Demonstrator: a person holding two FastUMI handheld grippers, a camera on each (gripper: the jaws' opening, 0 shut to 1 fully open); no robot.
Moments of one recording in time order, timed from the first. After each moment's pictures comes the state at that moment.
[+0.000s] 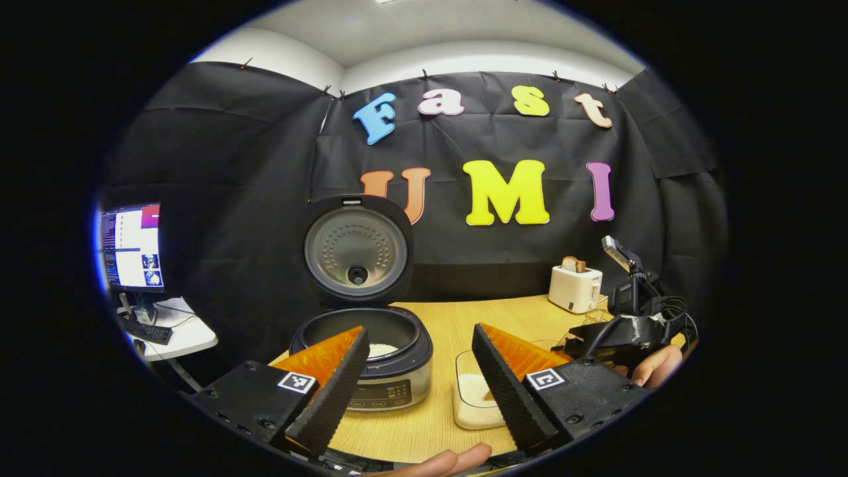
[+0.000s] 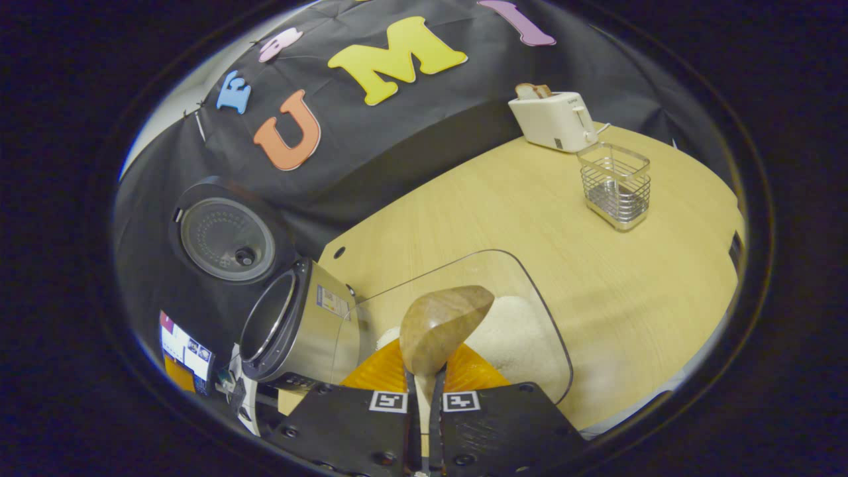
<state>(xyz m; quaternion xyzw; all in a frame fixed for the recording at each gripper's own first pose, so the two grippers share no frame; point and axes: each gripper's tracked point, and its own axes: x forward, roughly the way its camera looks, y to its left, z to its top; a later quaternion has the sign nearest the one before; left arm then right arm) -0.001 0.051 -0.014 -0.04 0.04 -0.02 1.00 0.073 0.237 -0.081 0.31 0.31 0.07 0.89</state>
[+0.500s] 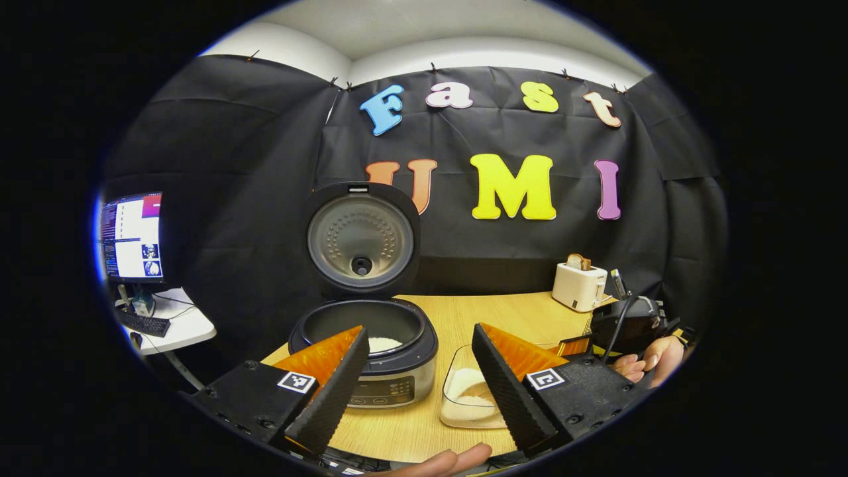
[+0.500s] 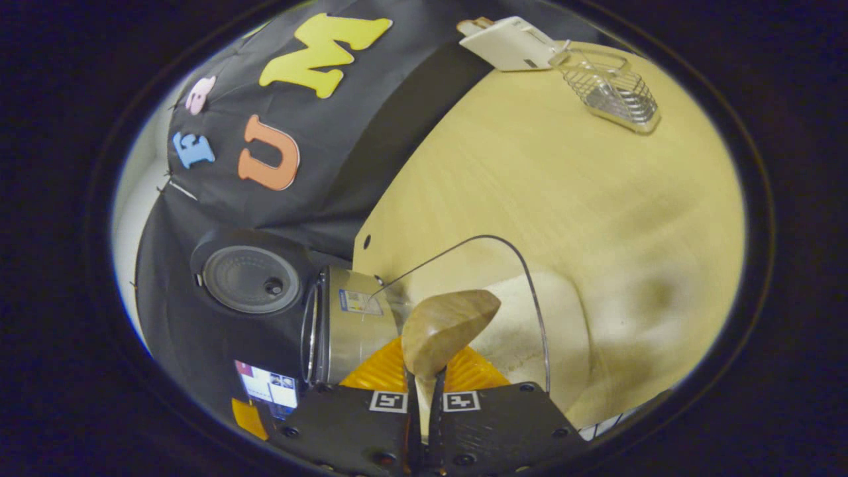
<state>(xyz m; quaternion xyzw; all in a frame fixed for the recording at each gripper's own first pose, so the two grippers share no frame) 0.006 0.055 -0.026 -0.05 0.06 -0.02 1.00 0.078 0.259 -0.091 0.49 0.37 0.15 0.78</state>
